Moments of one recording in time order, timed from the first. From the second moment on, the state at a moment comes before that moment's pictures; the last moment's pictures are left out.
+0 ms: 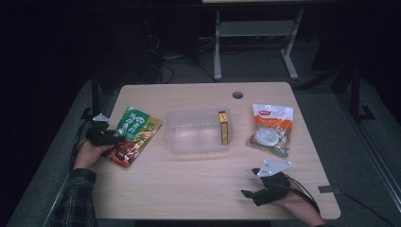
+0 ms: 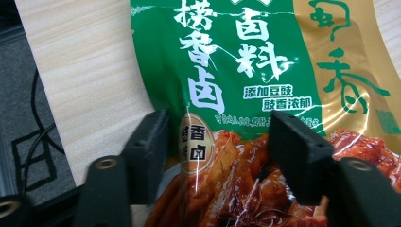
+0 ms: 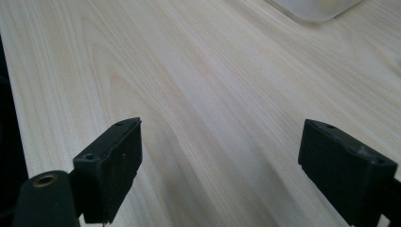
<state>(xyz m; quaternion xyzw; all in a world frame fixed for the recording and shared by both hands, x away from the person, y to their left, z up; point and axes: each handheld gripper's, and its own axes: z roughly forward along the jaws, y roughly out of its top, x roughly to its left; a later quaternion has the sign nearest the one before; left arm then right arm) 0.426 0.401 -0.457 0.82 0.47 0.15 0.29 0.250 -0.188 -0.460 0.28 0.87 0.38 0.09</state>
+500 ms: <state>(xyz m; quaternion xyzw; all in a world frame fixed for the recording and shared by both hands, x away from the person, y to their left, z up) 0.424 0.401 -0.457 0.81 0.48 0.16 0.30 0.250 -0.187 -0.460 0.28 0.87 0.38 0.09</state>
